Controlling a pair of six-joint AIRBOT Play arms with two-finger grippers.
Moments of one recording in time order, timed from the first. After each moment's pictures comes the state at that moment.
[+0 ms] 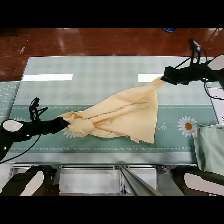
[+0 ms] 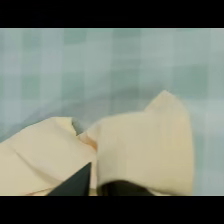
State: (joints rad) left arm 0.18 -0.90 0.34 0.79 -0.87 -1.23; right arm -0.06 -1.38 1.21 -1.01 0.97 1.42
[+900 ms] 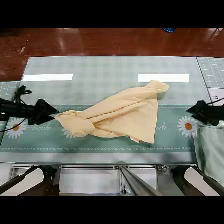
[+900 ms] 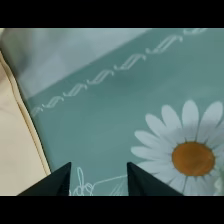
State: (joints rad) left arm 0.41 -1.19 0.75 0.85 -1.33 -1.37; right arm -0.59 -1.06 0.72 -1.05 1.15 1.37
